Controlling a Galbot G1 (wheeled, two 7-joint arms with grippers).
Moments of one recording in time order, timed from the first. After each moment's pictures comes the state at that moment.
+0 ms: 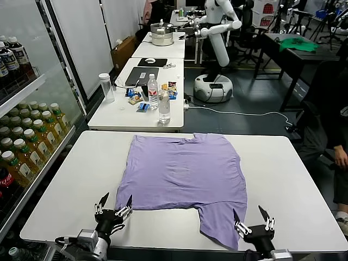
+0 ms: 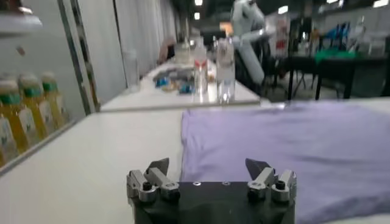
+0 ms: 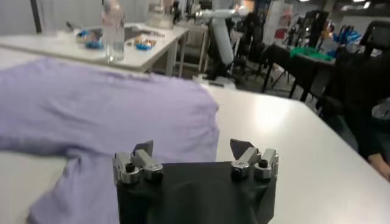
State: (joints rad) left arm 1.52 -1.20 -0.42 -2.09 -0.27 0.40 -0.20; right arm -1.85 1.34 0.47 2.25 0.00 -0.32 0.09
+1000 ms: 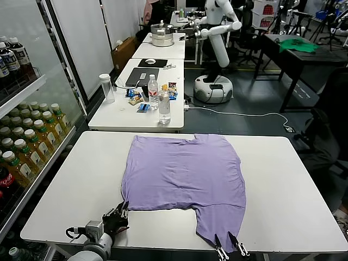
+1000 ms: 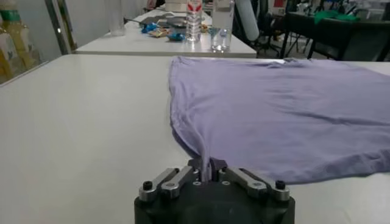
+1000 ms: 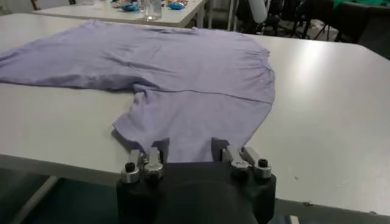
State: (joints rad) left arm 1.48 -1.16 -0.39 -2.04 -0.44 0.47 -0.19; right arm -1.89 1.33 0.42 2.23 0.13 -0.36 0.06
